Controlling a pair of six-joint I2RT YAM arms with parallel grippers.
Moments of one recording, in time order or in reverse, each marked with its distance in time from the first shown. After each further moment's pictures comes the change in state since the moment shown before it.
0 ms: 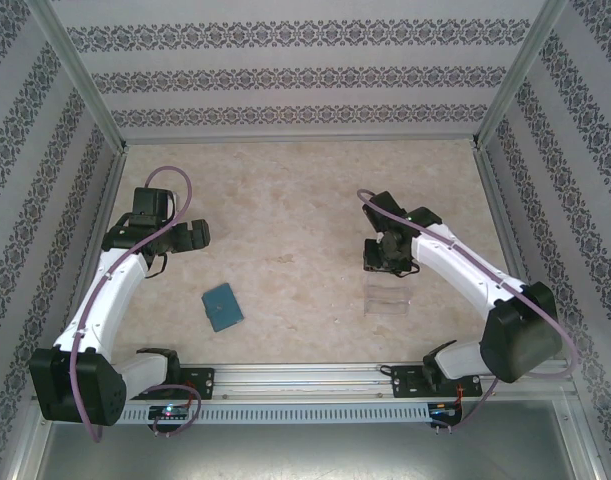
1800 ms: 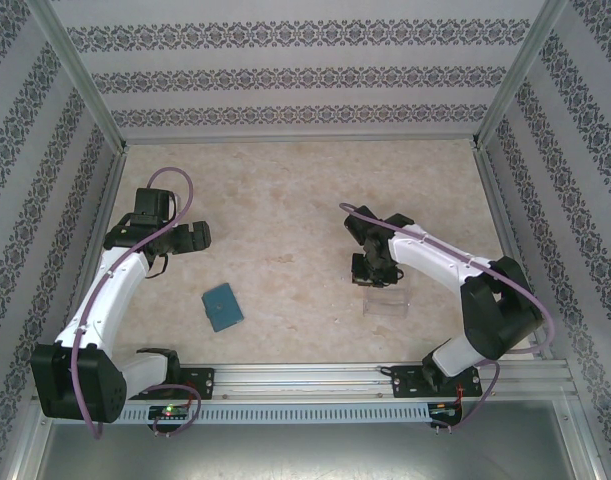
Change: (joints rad) left arm 0.000 0.014 -0.007 0.000 0.005 0.002; right arm 0.077 0.138 -0.047 0.039 -0.037 0.092
